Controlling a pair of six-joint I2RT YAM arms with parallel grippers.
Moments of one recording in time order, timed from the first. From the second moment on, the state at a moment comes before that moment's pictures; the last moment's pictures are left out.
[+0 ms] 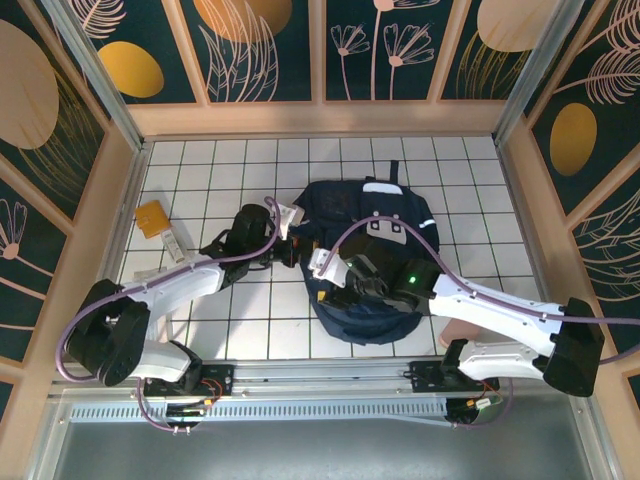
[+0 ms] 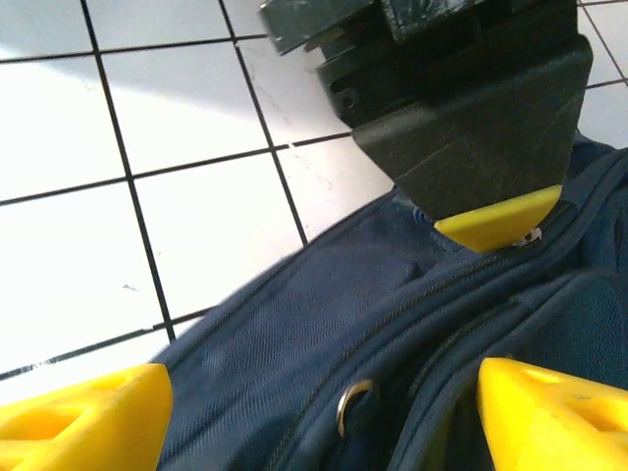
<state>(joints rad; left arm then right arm) -0.61 1.39 0.73 0.12 0.52 -0.46 1.07 1.16 0.88 -0.45 0.06 -0.33</state>
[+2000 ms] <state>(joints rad) -0.49 1.36 0.87 -0.07 0.74 0.30 0.79 0.91 0.82 -0.51 -0.09 -0.37</state>
